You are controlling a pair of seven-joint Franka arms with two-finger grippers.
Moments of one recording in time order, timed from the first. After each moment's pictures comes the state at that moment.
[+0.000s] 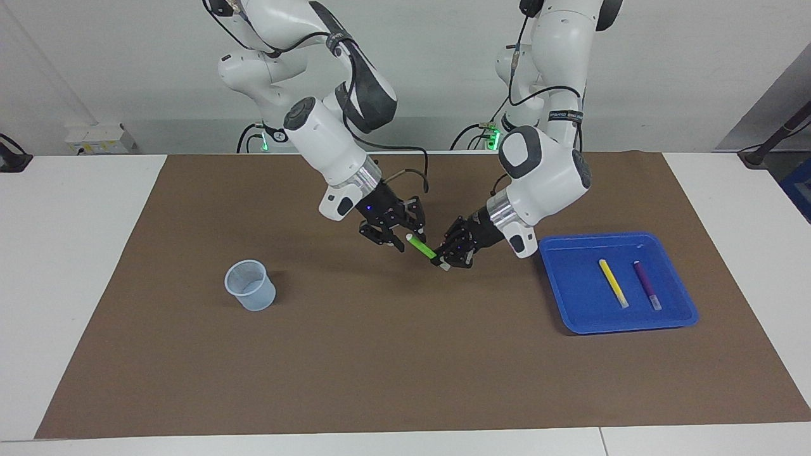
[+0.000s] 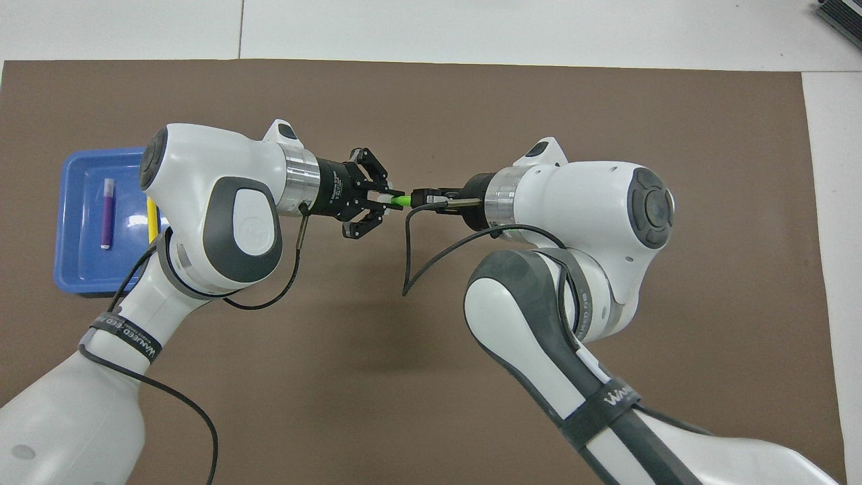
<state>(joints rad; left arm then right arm) -0.30 0.31 -0.14 -1.79 -0.85 2.27 -1.23 0.46 0.24 0.03 -1.82 0.63 2.48 0.08</state>
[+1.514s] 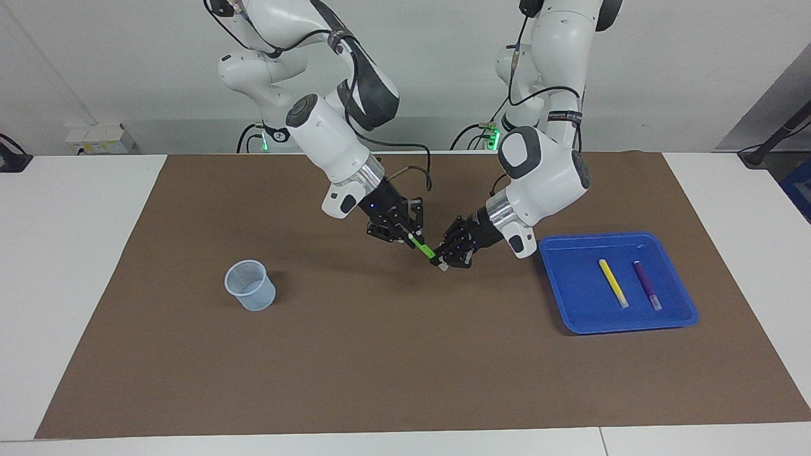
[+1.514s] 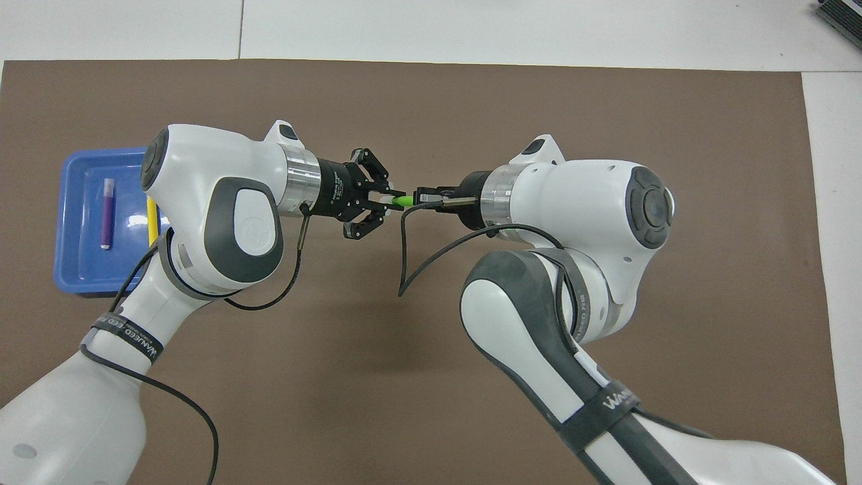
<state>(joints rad) -0.30 0.32 -0.14 -1.79 -0.85 2.27 -1.23 0.47 0.25 0.03 -1.81 0.63 2.48 0.08</state>
